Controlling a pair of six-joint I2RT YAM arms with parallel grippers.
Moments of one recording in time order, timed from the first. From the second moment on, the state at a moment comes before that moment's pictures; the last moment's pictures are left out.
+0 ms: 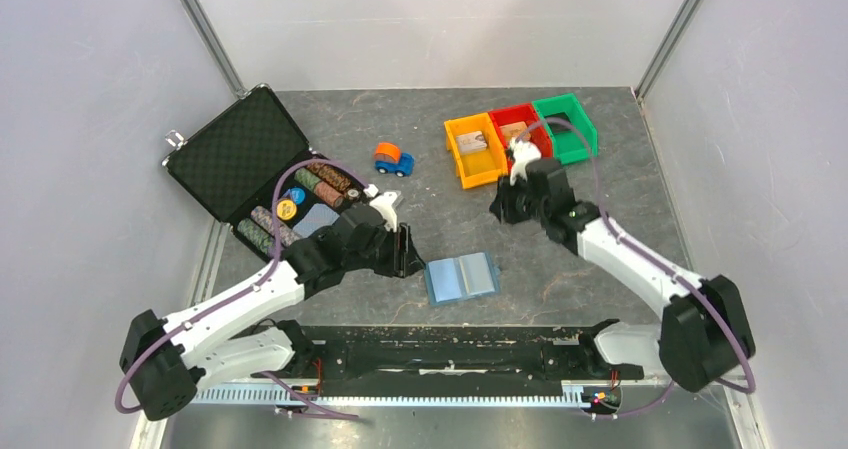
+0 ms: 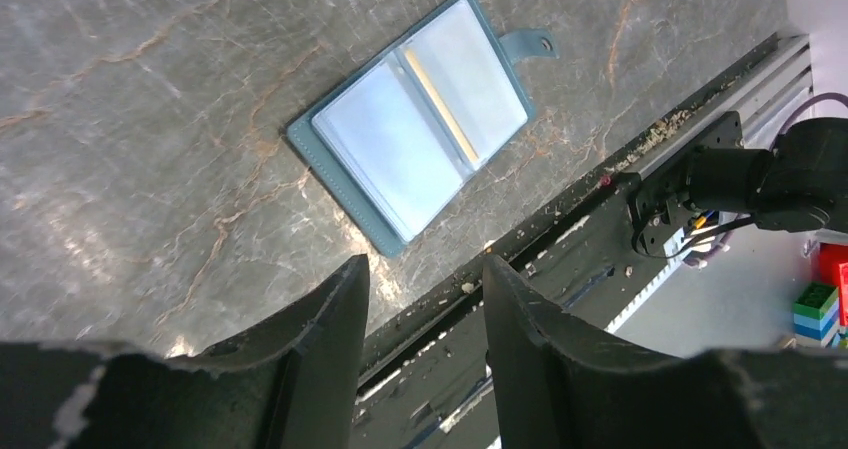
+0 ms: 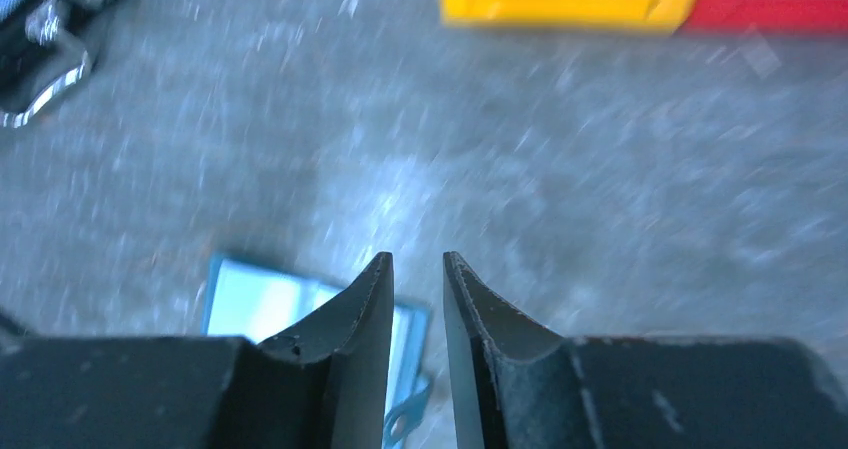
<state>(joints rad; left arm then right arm) -0.82 0.99 0.74 -0.43 0.10 -0.60 0.43 1.30 0.87 -0.18 -0.09 0.20</state>
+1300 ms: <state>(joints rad) -0.82 1.51 0.48 0.37 0.25 -0.84 0.72 1.16 0.36 0.07 -0.06 0.50</state>
